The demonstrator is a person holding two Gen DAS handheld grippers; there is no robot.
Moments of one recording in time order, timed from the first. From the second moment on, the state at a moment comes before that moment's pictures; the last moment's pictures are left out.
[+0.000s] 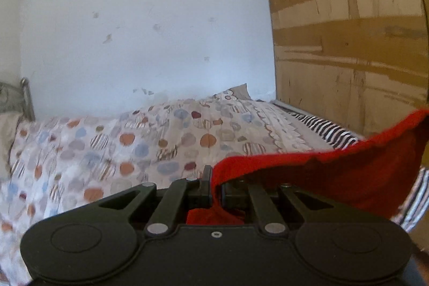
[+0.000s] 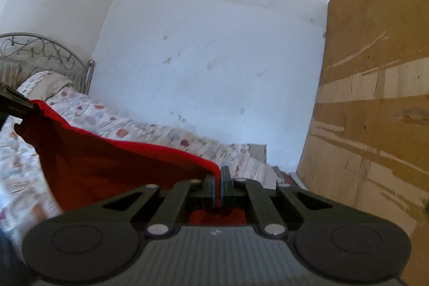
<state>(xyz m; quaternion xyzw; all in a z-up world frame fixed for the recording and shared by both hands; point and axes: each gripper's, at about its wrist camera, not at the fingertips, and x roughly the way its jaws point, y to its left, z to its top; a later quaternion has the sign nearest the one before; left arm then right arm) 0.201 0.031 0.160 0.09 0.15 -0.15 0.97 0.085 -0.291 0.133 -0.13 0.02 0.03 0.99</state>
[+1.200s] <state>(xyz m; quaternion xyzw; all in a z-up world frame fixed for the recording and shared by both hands) 0.533 -0.010 0.013 0.08 0.39 -0.13 0.91 0.433 -0.336 -0.005 -0.08 0.25 0.06 0.96</state>
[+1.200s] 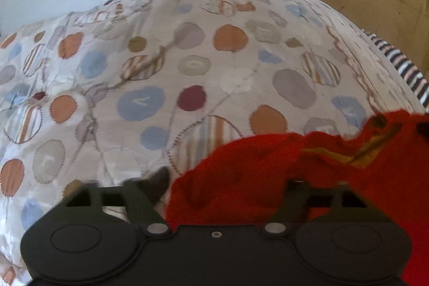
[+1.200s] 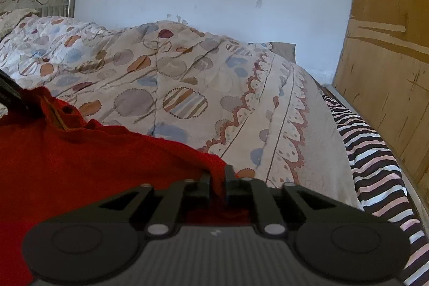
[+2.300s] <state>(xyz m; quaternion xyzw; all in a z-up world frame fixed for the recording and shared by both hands) 0.476 -0.014 -0.024 0.06 0.31 0.04 0.95 0.407 -0.323 -0.019 -0.13 0.25 -0.09 0.96</state>
